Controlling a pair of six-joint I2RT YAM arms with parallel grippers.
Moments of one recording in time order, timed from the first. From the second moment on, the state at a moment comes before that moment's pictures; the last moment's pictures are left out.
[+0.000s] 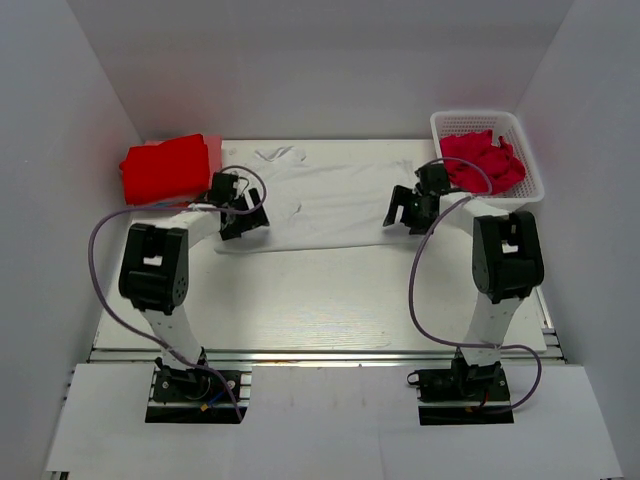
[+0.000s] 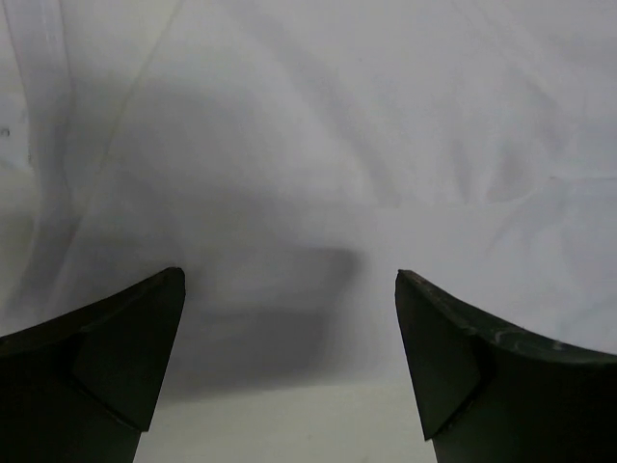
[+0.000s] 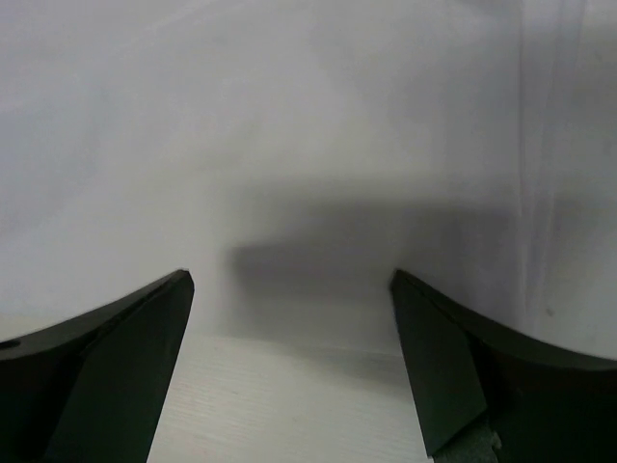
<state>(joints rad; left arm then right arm) -0.17 1.86 1.16 -0.24 0.06 -0.47 0.18 1.92 1.27 -0.37 -0.19 0.37</state>
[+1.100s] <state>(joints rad) -0.17 1.62 1.25 -0.42 0.00 -0.32 0.29 1.37 0.98 -0.27 -0.17 0.32</state>
